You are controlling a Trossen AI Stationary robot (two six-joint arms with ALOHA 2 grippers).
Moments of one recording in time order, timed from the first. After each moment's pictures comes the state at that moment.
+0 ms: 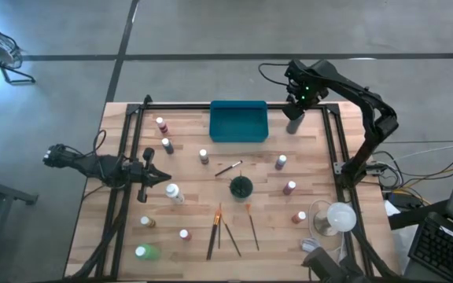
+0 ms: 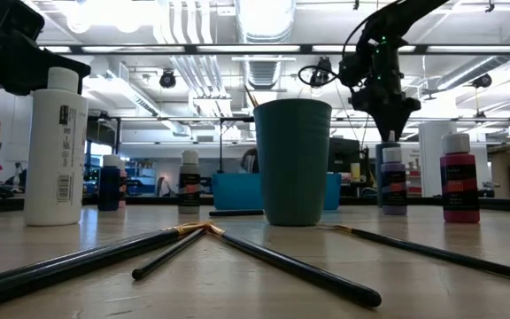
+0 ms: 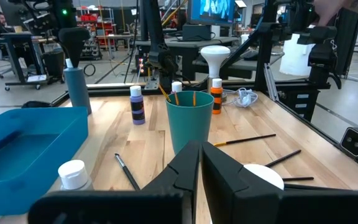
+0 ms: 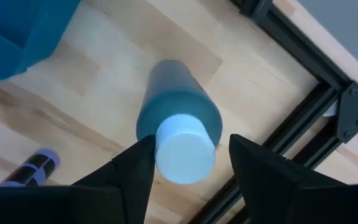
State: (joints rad) left arm -0.30 0.04 0.07 -0.13 -0.25 -0.01; right arm -0.89 1.71 1.53 -1.36 0.05 0.07
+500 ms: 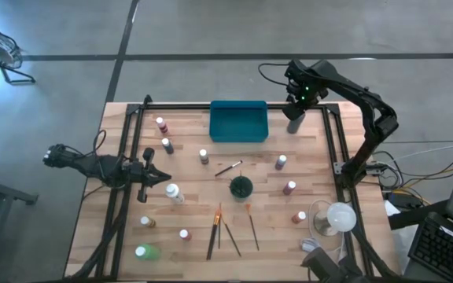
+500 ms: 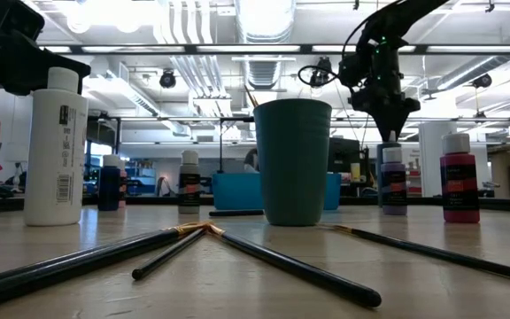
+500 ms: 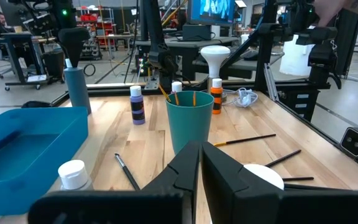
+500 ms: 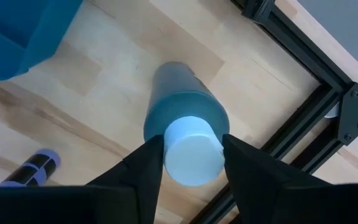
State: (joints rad) left arm -0.30 0.04 0.07 -0.13 -0.25 -0.01; right arm -0.89 1.71 1.52 -1.35 0.04 0.07
